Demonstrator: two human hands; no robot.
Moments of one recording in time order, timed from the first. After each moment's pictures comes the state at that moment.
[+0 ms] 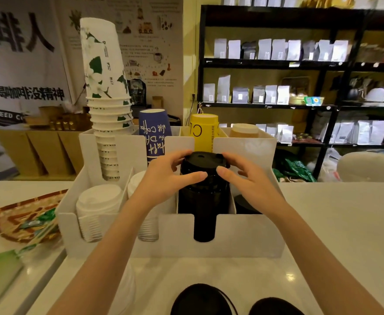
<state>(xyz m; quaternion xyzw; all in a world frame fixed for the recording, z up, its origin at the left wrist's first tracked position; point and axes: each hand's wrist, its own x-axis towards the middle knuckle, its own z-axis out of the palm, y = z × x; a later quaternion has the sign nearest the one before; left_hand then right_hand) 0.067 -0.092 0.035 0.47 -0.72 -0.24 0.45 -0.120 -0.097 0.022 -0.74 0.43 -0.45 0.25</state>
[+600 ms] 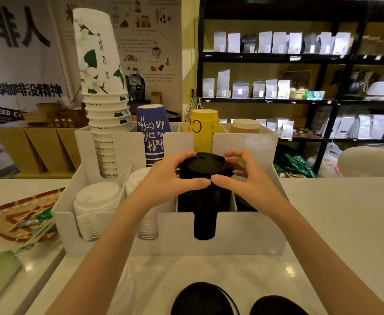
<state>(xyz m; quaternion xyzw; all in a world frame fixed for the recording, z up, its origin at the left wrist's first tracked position) 0.066 -0.093 0.034 0.48 -0.75 -0.25 0.39 -0.122 -0.097 0.019 -0.73 0.45 -0.44 0.28</state>
